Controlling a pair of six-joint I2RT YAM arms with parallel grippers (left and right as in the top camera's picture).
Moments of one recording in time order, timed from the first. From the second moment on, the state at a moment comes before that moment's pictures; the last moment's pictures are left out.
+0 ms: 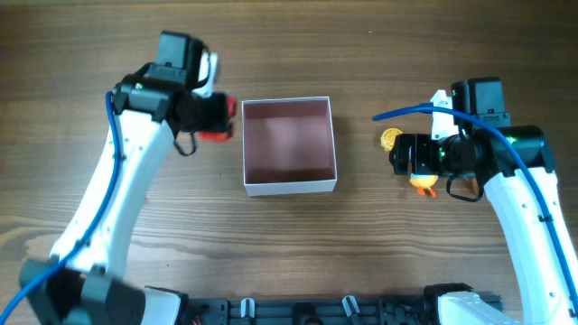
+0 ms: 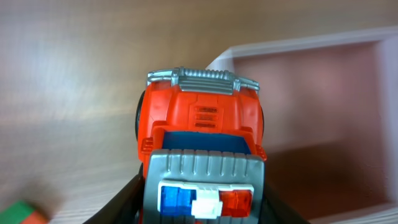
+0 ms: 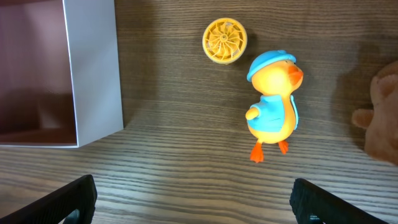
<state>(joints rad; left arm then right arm) -0.24 1.57 1.47 -1.03 0.06 -0.18 0.07 1.29 1.20 -1.16 -0.12 0.09</state>
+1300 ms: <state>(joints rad) -0.45 1.95 1.51 -0.86 -0.11 -0.46 0.07 1.29 1.20 -1.16 -0.12 0.09</state>
